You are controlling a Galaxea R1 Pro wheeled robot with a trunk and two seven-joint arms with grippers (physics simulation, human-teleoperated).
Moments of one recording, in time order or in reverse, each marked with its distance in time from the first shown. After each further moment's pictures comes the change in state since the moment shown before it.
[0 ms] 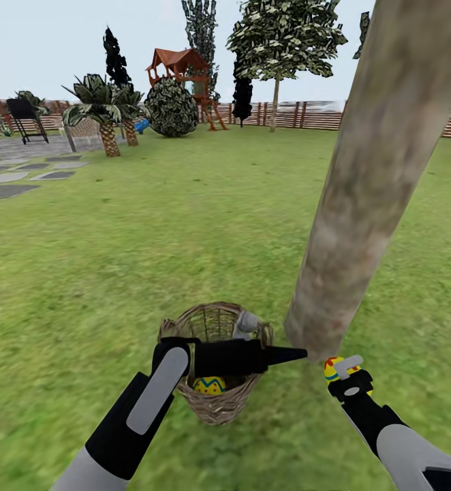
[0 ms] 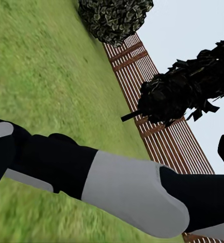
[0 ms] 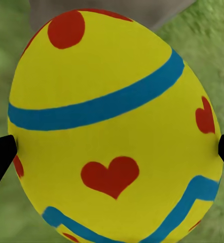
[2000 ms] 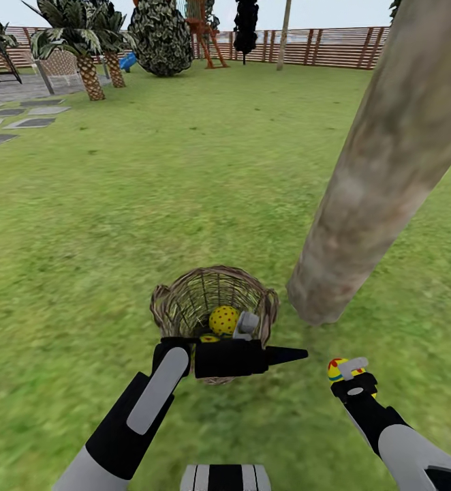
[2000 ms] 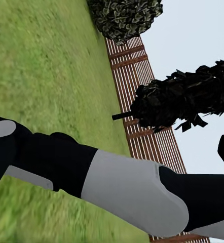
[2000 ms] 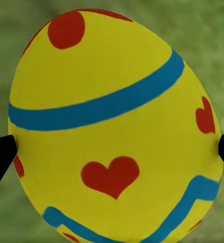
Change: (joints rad) left arm 0.000 -0.001 0.000 0.000 0.001 0.002 0.000; right arm 0.000 -0.003 -0.064 0.002 -0.001 0.002 -0.005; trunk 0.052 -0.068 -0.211
